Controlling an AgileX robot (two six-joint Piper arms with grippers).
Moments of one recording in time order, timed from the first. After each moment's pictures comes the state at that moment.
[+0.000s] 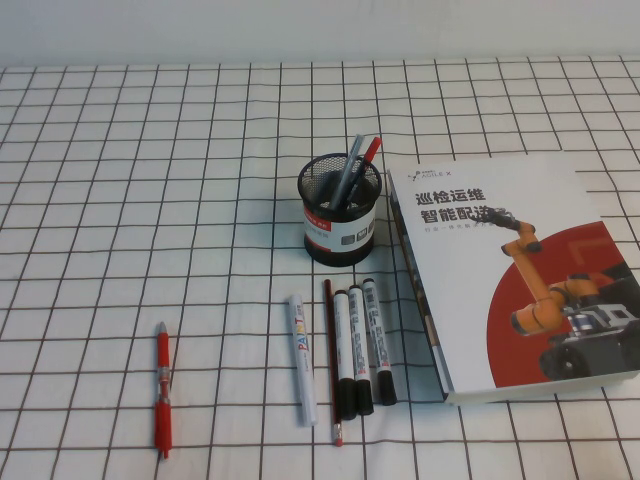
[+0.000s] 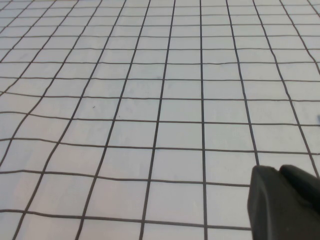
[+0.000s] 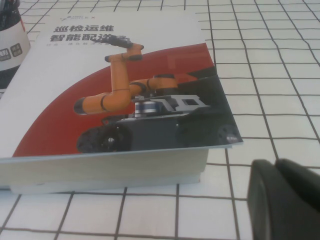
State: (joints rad) right arm 0.08 -0.01 0.02 0.15 0.34 -0.08; left arm 0.09 -0.01 0.03 -0.07 0.38 0.12
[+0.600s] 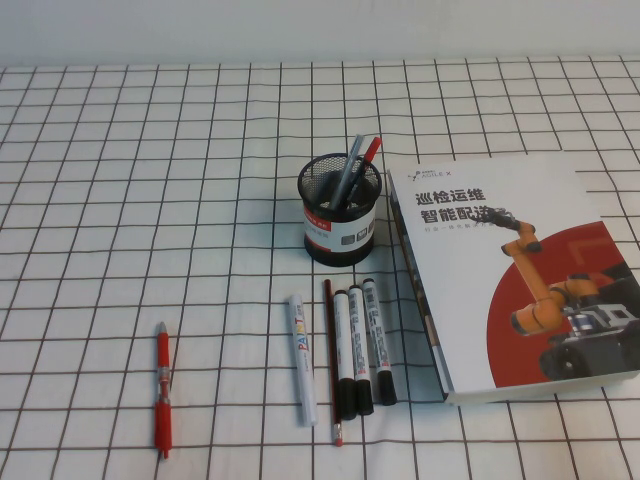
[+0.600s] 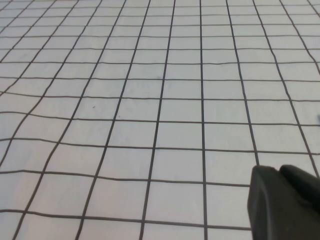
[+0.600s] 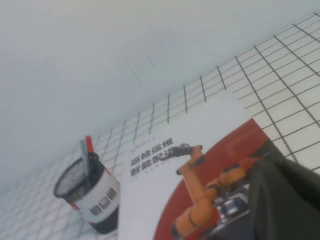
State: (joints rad) right arm 0.08 -0.01 0.02 0.63 0.14 -0.08; left arm 0.09 -0.01 0.03 -0.07 0.38 0.12
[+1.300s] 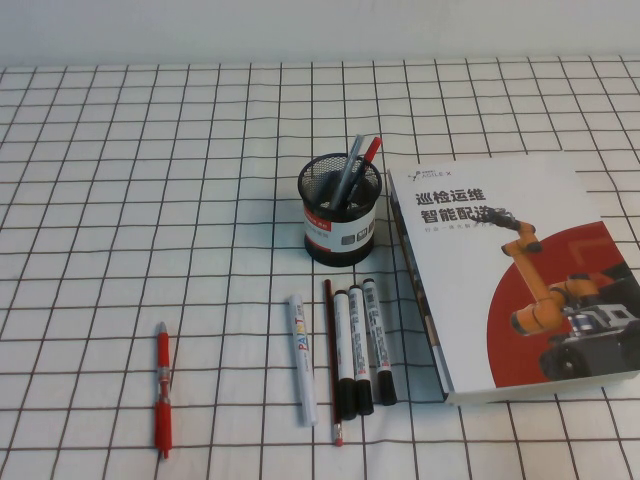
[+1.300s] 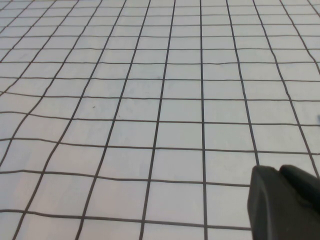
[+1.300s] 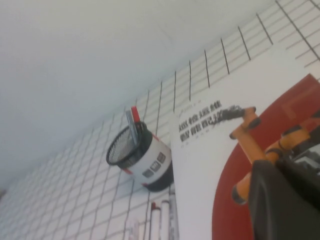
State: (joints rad) right arm 0.08 0.13 -0.12 0.85 0.27 -0.08; left arm 0.09 -0.01 0.03 -0.07 0.38 0.12
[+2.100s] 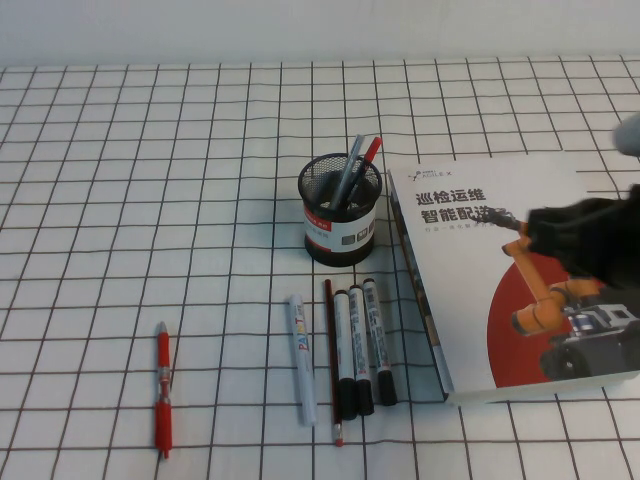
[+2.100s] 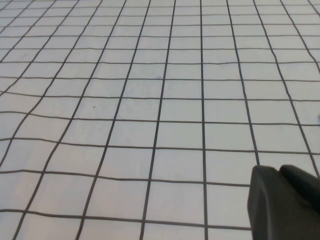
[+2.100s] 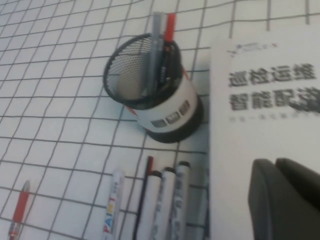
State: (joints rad) right arm 0.38 1.14 -0.72 0.76 0.24 -0.36; left arm 0.09 -0.01 0.03 -0.07 0.38 0.12
